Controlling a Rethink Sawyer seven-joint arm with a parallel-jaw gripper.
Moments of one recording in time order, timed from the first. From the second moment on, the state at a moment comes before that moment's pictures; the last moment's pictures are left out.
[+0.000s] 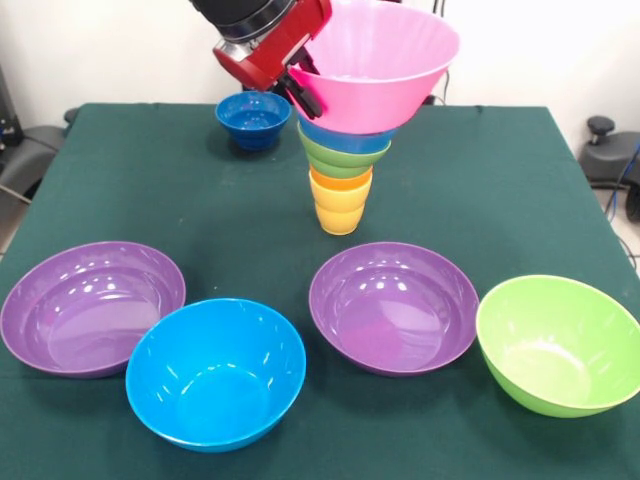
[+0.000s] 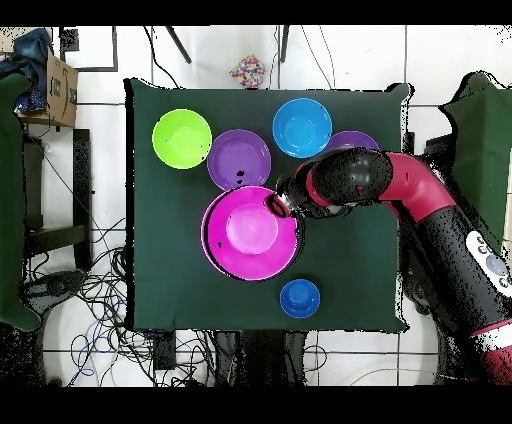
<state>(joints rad) -1.02 -0.53 0.97 1.66 -0.38 1.12 1.11</state>
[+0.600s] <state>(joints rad) -1.02 -0.53 0.97 1.66 -0.38 1.08 1.11</state>
